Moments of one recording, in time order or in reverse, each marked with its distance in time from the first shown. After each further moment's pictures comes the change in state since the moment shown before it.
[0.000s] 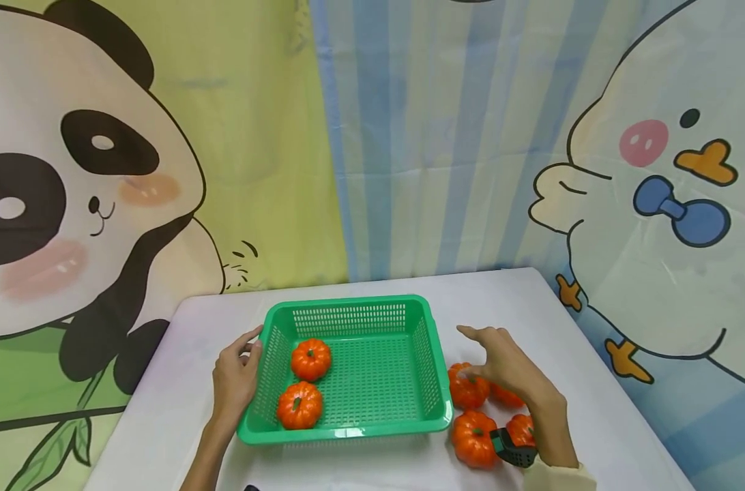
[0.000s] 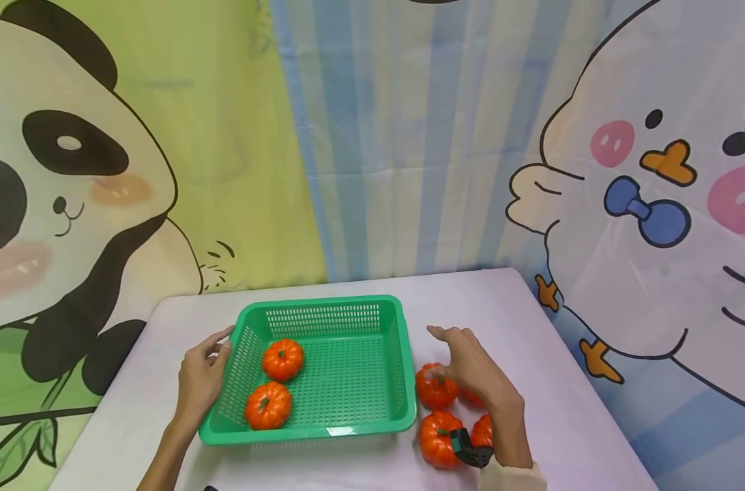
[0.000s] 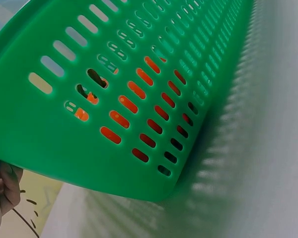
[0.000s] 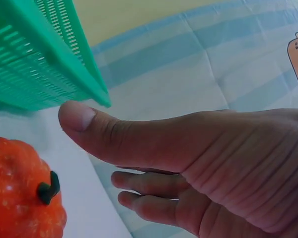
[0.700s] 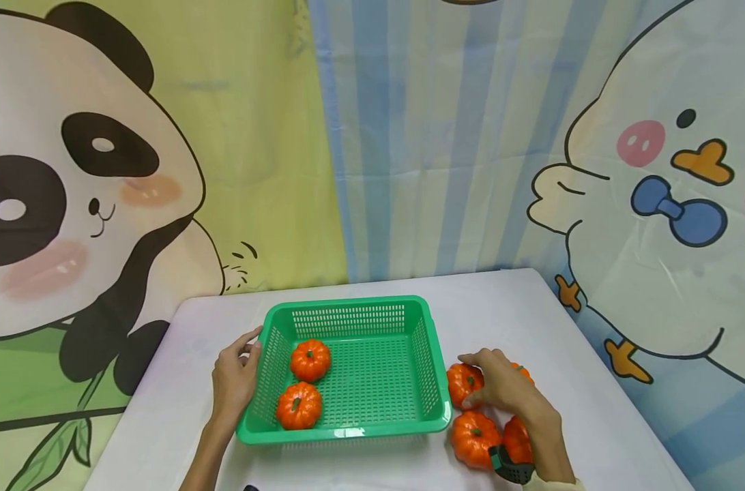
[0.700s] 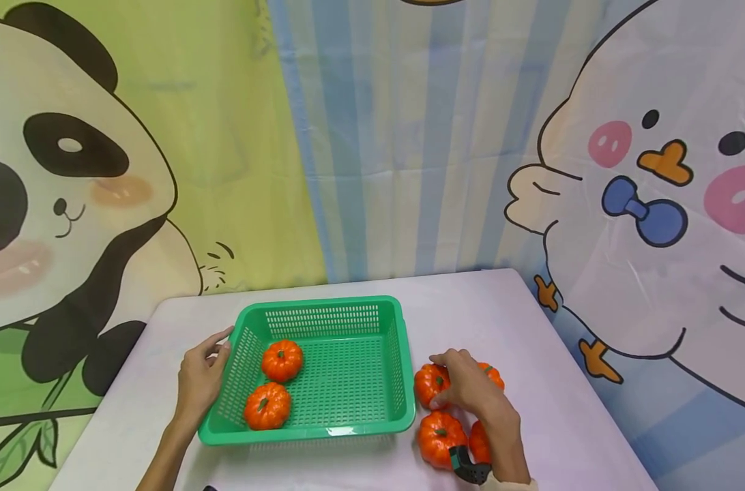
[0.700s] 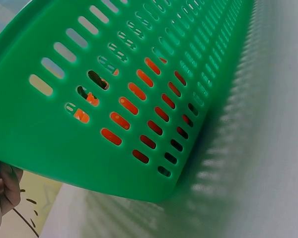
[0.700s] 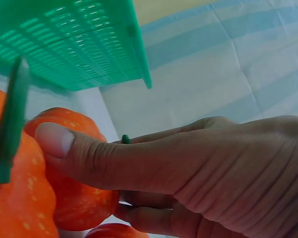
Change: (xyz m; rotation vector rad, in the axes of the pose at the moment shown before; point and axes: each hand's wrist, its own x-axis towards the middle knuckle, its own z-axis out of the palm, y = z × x) left_hand 0.001 0.002 -0.001 0.011 -0.003 -0.006; right_hand -0.014 0.019 0.032 -0.004 -0.046 0.102
